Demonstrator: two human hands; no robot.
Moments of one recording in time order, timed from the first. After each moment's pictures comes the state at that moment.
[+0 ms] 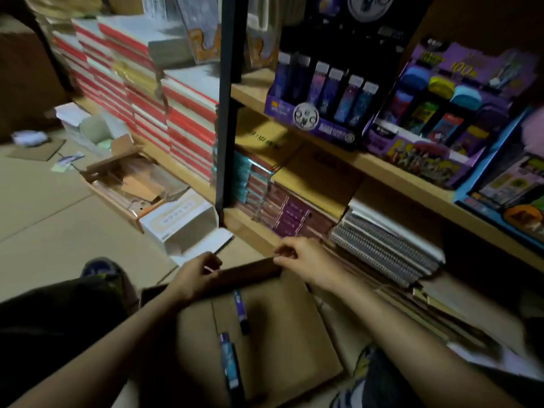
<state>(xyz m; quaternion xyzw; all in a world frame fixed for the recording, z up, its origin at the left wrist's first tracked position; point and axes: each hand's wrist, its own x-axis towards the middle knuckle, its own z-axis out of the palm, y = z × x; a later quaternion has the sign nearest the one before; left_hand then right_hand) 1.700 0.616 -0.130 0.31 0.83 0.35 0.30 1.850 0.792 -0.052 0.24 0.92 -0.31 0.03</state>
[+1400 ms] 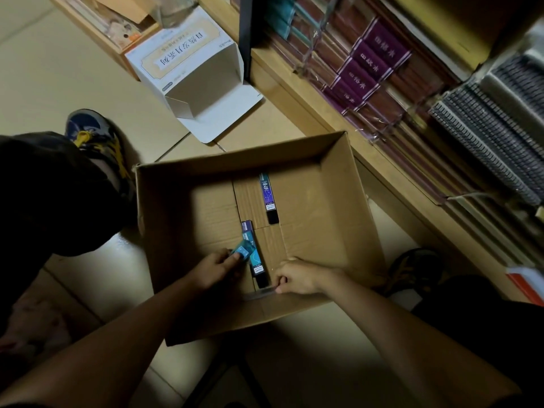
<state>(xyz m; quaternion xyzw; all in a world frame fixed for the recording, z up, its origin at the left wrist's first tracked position) 1.806 0.532 -0.327 0.02 0.68 0.41 0.60 1.924 0.715 -0.307 0.08 0.78 -0.36 0.50</state>
